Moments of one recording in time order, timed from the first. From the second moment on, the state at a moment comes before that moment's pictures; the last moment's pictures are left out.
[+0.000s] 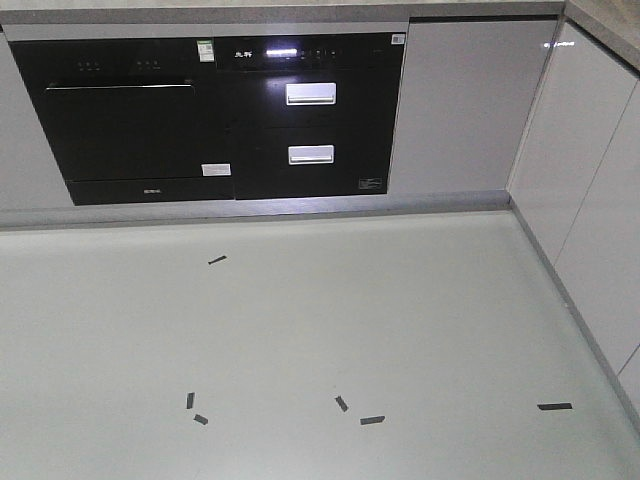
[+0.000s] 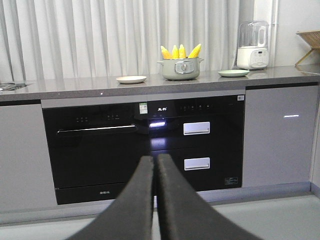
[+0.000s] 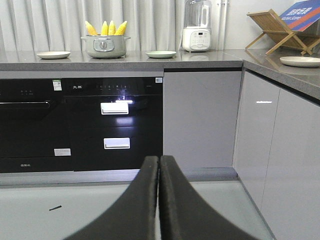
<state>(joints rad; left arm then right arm) -0.01 -0.01 0.03 0.00 0.00 0.00 0.00 -0.01 0.03 -0.06 0.08 0.05</state>
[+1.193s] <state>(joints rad) -0.01 -0.01 0.03 0.00 0.00 0.00 0.00 -0.01 0.03 -0.06 0.08 0.05</state>
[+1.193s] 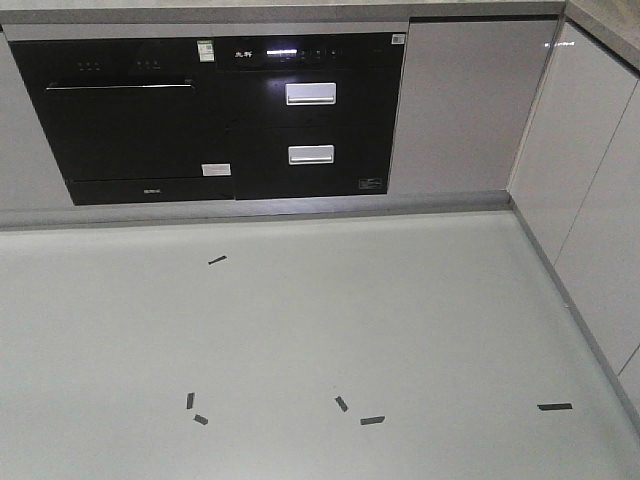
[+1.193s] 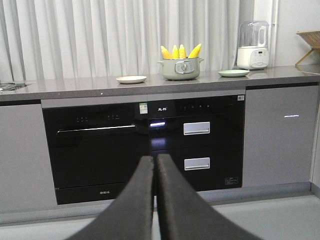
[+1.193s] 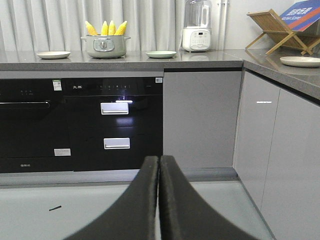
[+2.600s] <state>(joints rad) -0.01 -0.01 0.03 0.00 0.00 0.00 0.00 -0.01 0.03 -0.06 0.08 0.05</state>
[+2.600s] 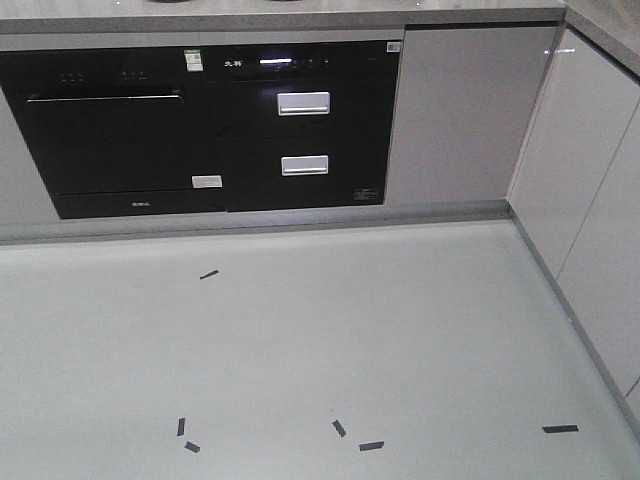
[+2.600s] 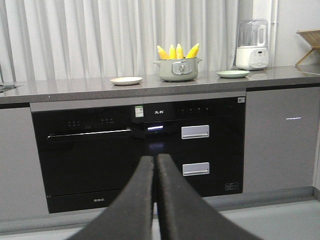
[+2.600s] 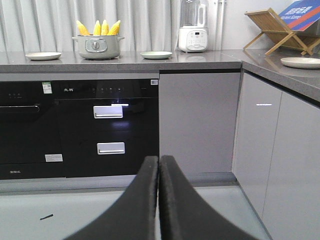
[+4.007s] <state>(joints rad) -0.01 -0.01 0.03 0.00 0.00 0.00 0.00 -0.01 0.03 -0.06 0.08 0.05</state>
